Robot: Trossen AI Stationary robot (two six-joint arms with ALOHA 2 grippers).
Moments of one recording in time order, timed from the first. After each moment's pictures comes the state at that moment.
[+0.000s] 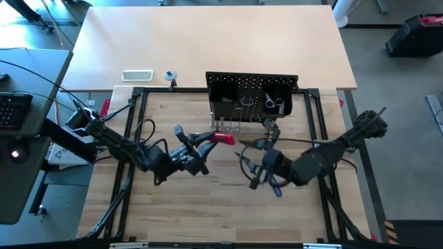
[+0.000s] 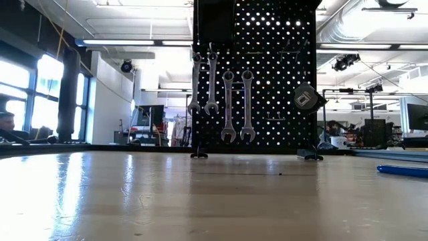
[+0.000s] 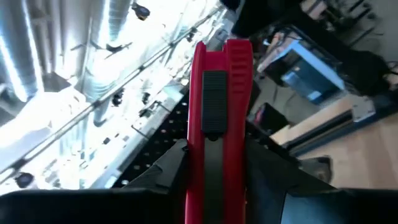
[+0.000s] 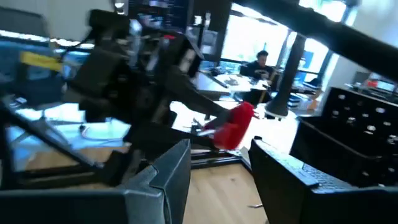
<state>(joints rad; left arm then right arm) -0.48 1.44 1.04 0.71 -1.01 1.17 0.56 1.46 1.36 0.09 0.99 -0.15</state>
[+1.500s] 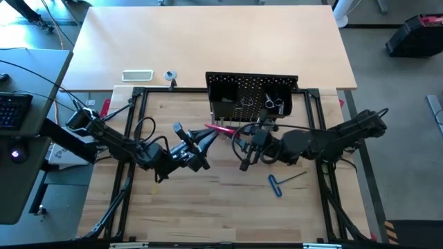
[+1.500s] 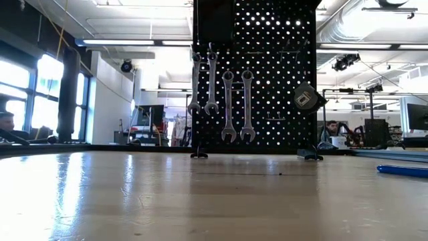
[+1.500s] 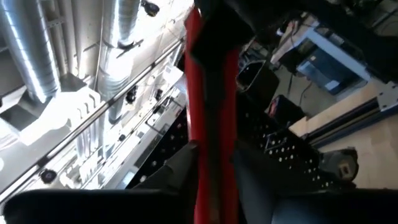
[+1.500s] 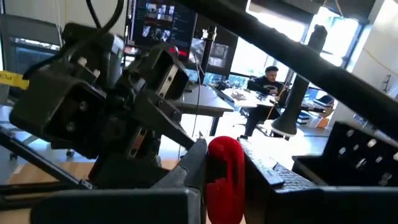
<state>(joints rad) -0.45 1.44 1.04 0.77 -1.02 1.27 0.37 1.47 1.40 0.14 0.72 -0.25</state>
